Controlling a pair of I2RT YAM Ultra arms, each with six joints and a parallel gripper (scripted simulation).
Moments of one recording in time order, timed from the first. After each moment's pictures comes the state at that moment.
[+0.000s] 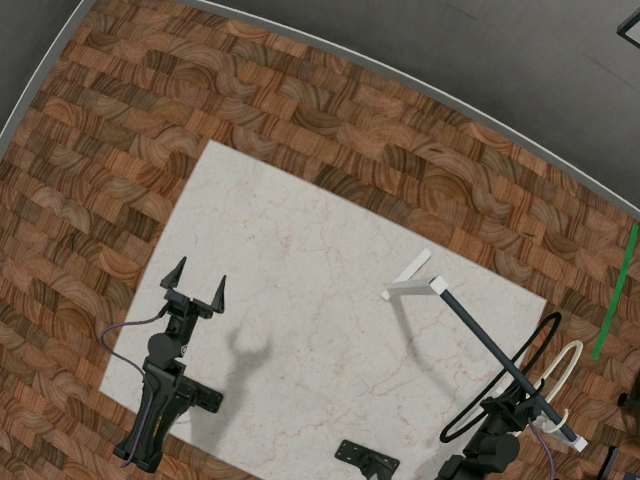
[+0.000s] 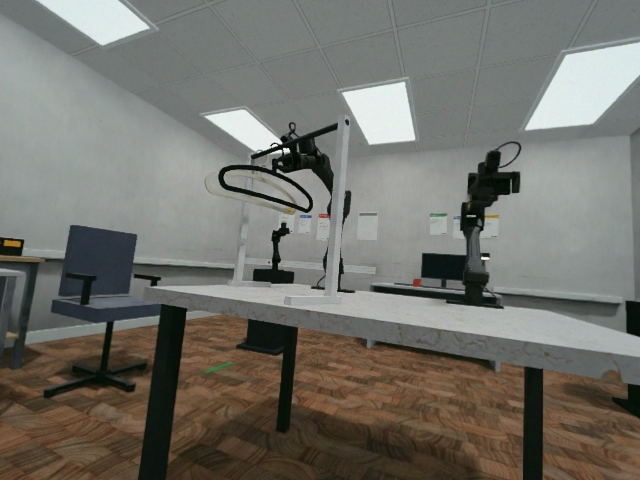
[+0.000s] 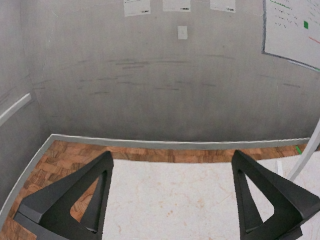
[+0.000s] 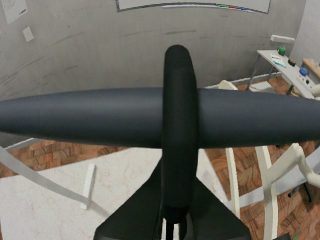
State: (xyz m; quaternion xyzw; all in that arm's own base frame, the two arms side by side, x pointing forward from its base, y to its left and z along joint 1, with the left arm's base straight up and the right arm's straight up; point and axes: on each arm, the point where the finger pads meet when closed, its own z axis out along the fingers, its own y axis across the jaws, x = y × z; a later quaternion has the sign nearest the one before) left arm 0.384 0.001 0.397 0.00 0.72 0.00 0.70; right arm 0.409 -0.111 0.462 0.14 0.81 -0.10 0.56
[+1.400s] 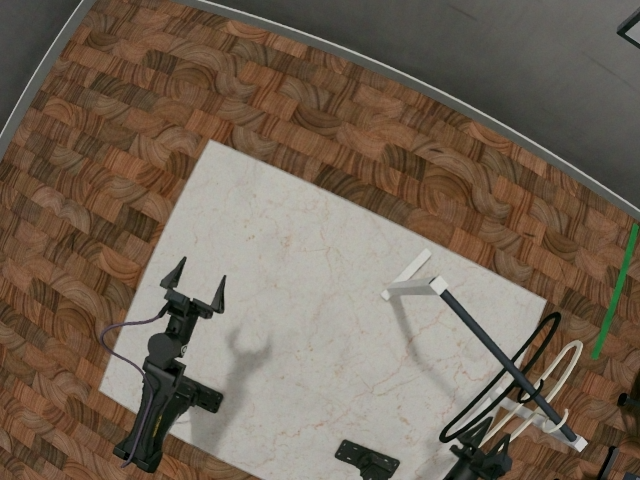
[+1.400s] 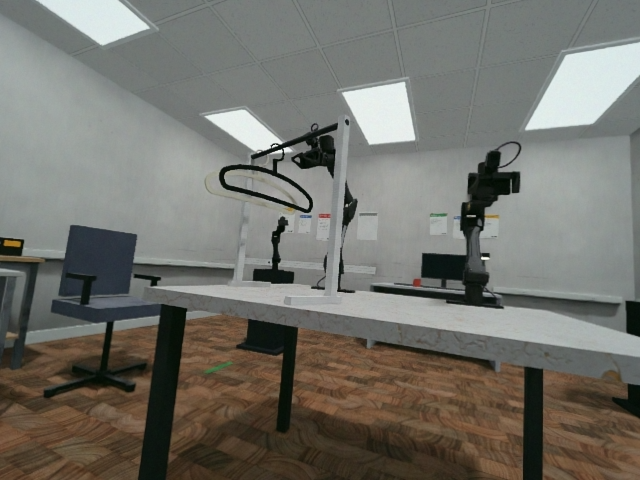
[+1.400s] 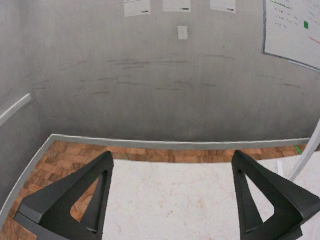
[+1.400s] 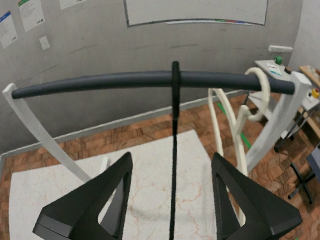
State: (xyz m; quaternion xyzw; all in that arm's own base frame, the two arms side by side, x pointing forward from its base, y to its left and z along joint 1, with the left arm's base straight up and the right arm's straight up) left arm 0.384 0.001 0.397 0.00 0.72 0.00 0.70; right arm 0.307 -0.073 0.524 0.14 0.79 -0.09 0.59
